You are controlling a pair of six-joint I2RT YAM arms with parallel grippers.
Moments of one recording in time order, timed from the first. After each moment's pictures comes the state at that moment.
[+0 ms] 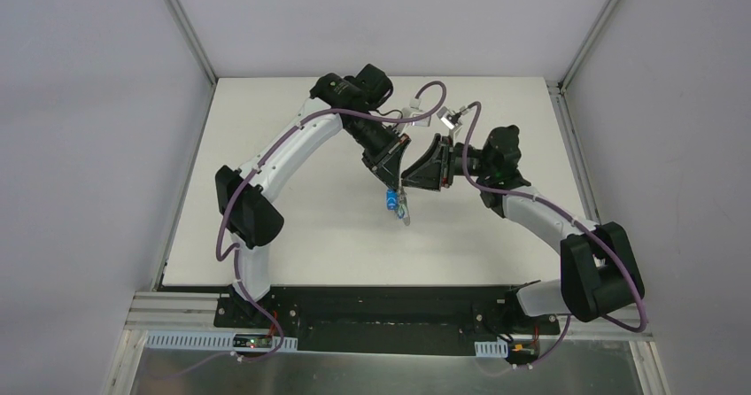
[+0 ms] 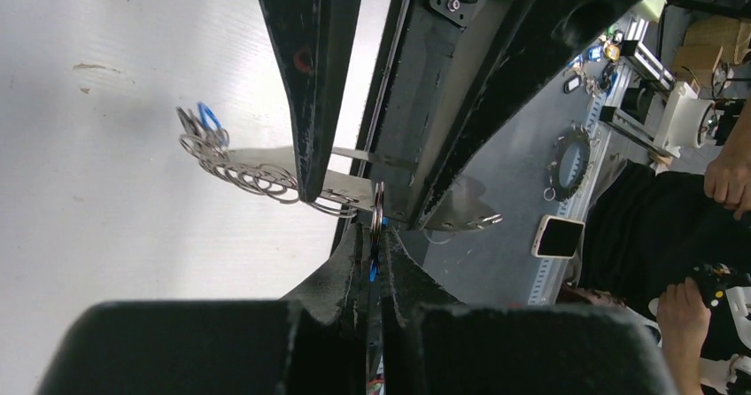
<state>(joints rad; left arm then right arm) -0.66 1.93 2.07 -1.38 0.80 0.24 0.37 1.38 0.75 0.73 -1.19 0.73</state>
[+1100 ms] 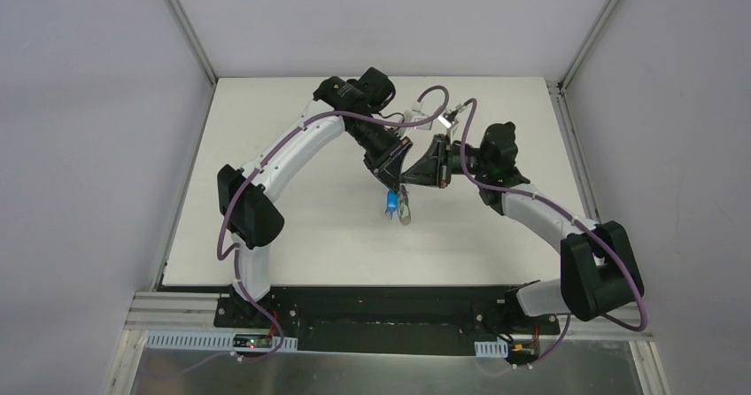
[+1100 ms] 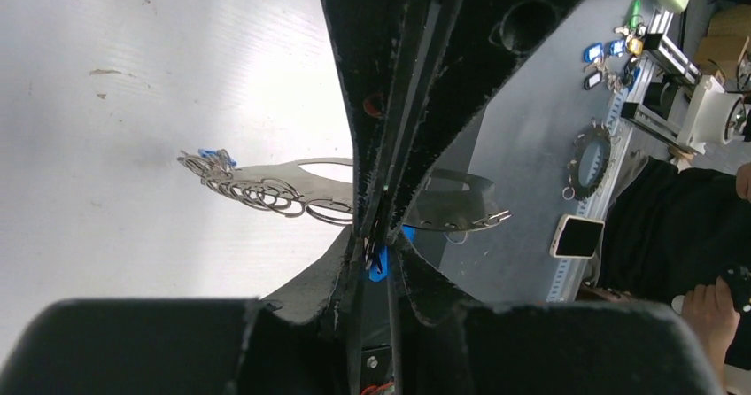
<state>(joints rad) -0.68 1.94 2.06 -1.37 0.78 0.27 0.40 1.38 0.78 0.62 -1.19 0.69</state>
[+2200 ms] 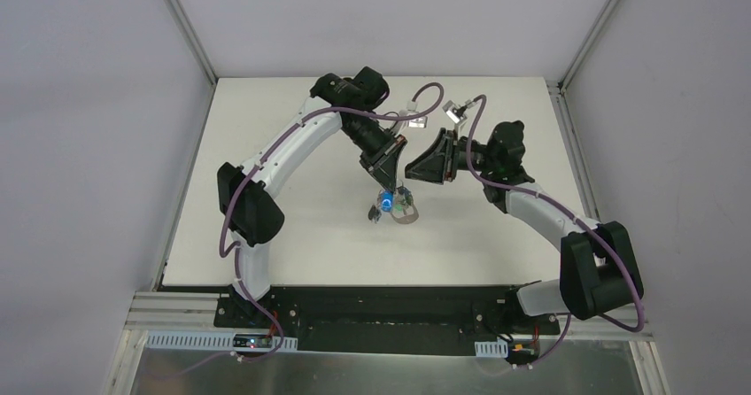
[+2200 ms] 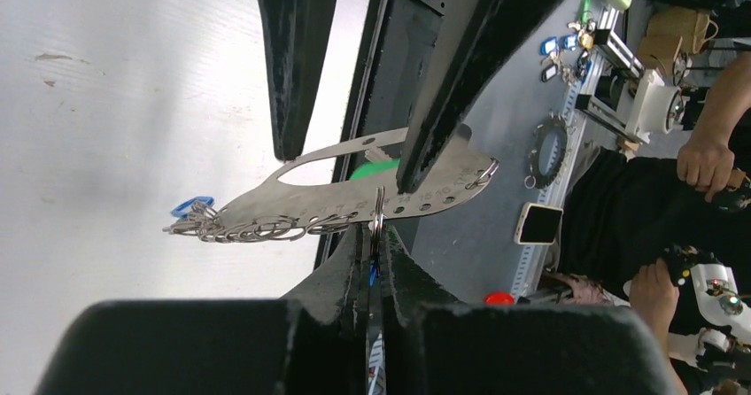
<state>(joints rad) -0.64 1.94 2.05 -1.40 0.87 0.27 0.33 1.38 0.78 0.70 -1.18 0.75</state>
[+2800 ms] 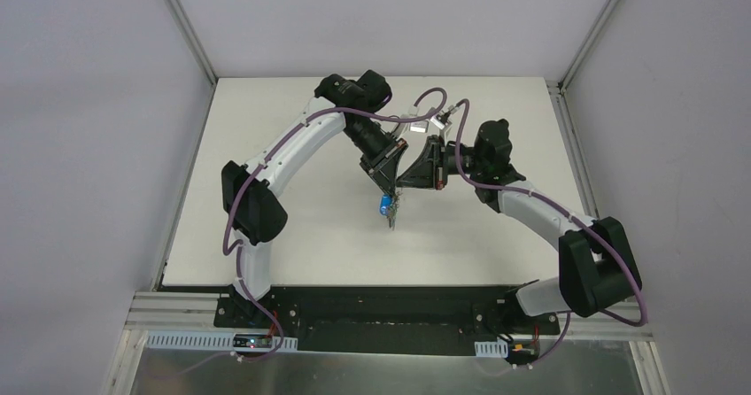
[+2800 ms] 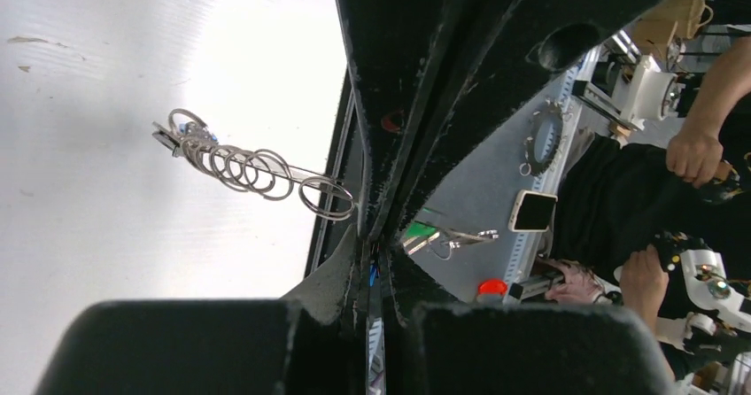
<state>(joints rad) -0.65 1.97 2.07 -1.45 0.86 0.30 0.43 1.40 0.81 0.60 -1.24 0.65</state>
